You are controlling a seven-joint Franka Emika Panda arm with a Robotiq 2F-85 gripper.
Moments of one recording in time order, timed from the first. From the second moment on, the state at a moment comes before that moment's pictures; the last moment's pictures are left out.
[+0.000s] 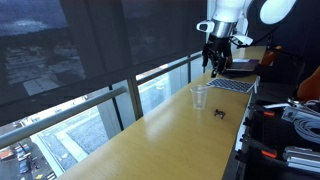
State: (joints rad) arm 0.02 -0.04 0.02 -2.46 -0.45 2.69 -0.43
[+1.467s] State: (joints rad) arm 0.01 0.01 0.02 -2.47 -0.45 2.71 -0.41
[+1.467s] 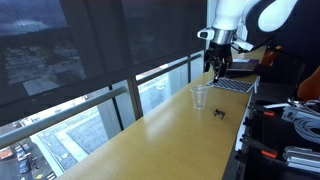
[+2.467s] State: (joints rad) arm 0.05 0.01 0.05 -2.47 -0.45 2.71 -0.41
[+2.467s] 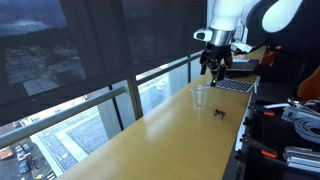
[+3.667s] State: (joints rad) arm 0.03 0.05 0.03 -2.45 -0.48 2.71 -0.39
